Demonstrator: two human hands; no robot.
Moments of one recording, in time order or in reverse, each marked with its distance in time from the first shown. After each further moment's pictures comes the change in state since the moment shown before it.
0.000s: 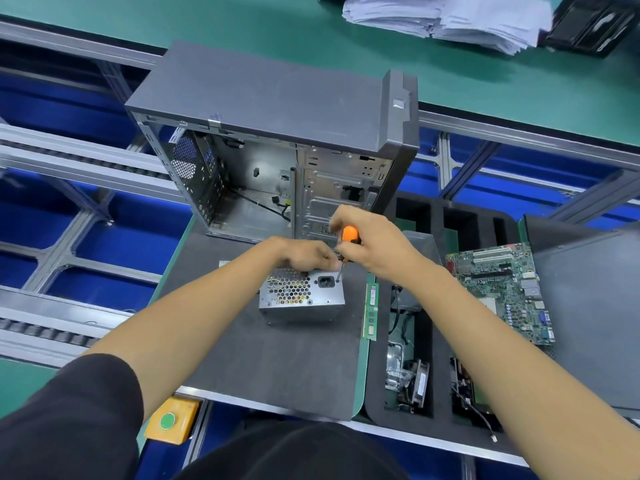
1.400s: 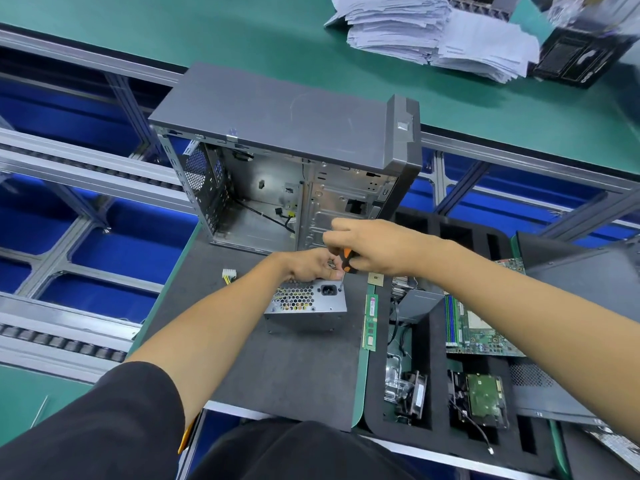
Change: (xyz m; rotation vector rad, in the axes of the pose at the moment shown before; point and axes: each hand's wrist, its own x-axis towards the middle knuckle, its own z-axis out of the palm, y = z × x) left_hand 0.002 -0.002 0.011 -0.248 0.161 0.070; right_hand 0.025 -0.016 -0.034 -0.474 -0.434 -0.342
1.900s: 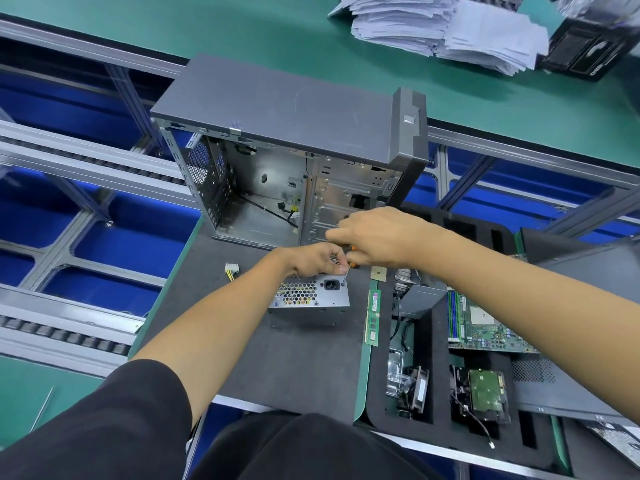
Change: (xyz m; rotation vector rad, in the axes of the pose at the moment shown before) left_hand 0.001 -0.002 -0.002 0.061 0.011 0.017; right_hand 0.005 0.000 -0.004 -0.184 -0.022 -0.024
